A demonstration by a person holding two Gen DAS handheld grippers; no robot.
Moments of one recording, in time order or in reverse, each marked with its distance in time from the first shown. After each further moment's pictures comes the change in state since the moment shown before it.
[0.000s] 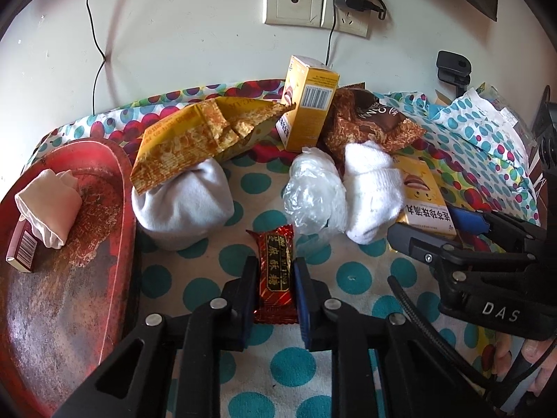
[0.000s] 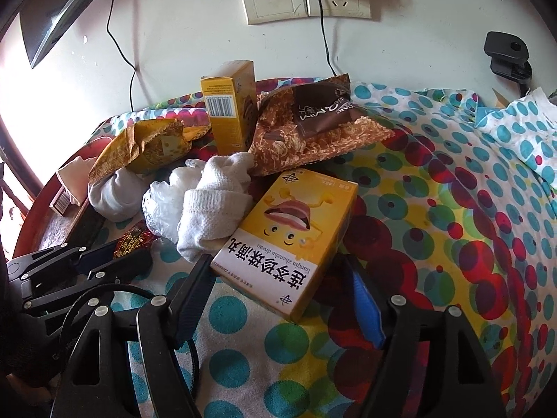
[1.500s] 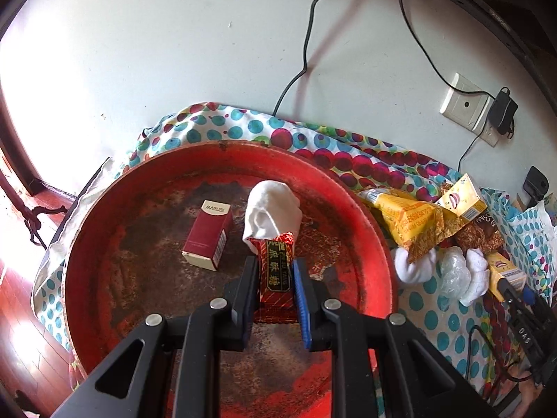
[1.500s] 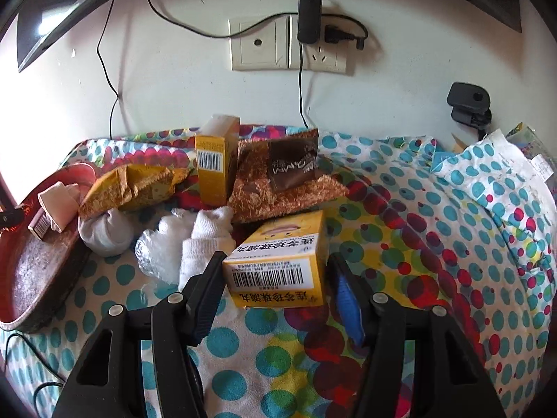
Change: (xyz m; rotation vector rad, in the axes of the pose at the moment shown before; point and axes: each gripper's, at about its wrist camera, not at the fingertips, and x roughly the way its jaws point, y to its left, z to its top) left arm -0.087 0.175 0.017 -0.358 0.000 0.221; right arm -0.035 0.020 0.018 -0.039 -0.139 -0.189
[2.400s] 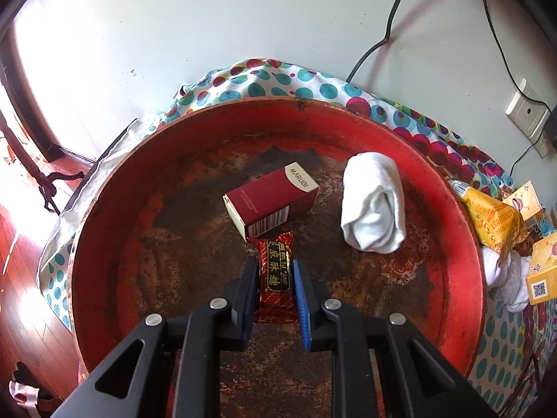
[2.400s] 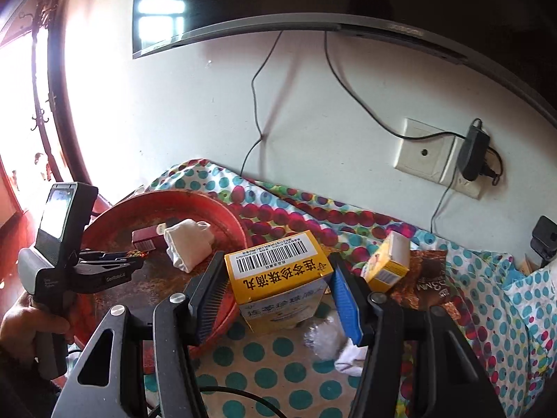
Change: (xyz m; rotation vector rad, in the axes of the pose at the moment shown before) left arm 0.048 0.064 -0.008 -0.088 0.094 0.089; right arm -0.051 0.152 0.067 -0.288 -0.106 0.283
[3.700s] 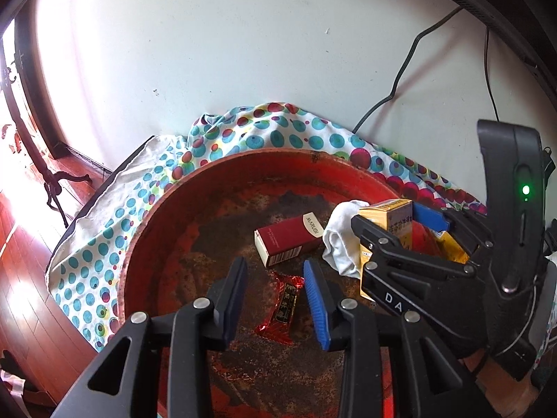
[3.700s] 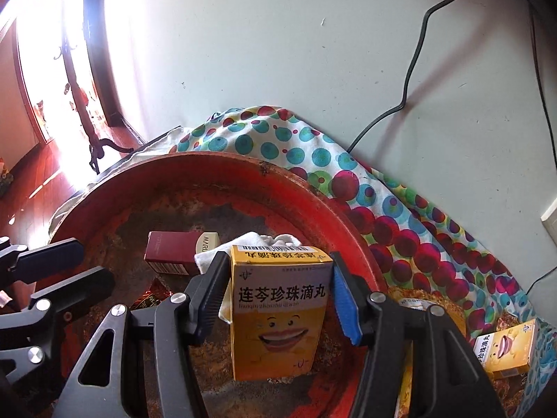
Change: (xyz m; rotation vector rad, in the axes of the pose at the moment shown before) left arm -0.056 0.025 0.016 -0.085 -0.096 -0.024; right arm 0.166 0.114 0.037 -0.215 0.220 0.124
